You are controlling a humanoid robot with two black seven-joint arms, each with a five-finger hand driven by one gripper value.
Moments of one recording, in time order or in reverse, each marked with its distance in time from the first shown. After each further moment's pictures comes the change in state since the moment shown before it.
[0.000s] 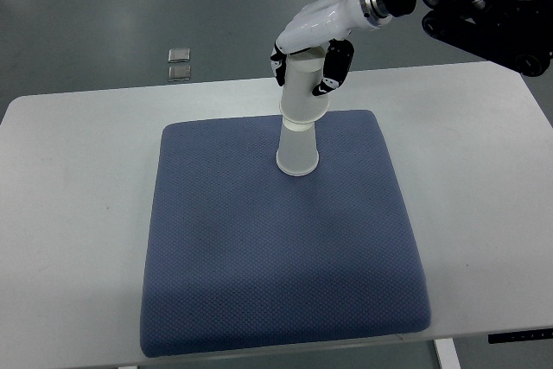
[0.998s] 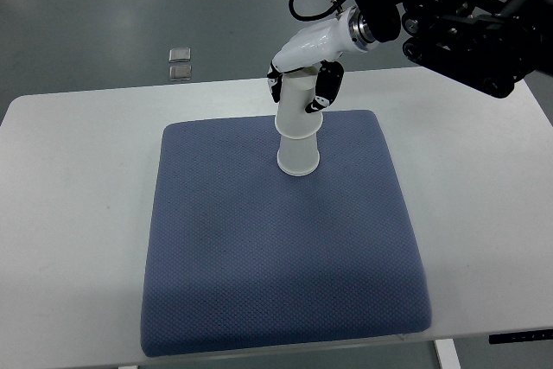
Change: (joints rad) left arm 0.000 0.000 0.000 0.000 0.000 0.000 0.000; right arm -0.083 0.077 0.012 -0.107 -0.003 -0.029 0.001
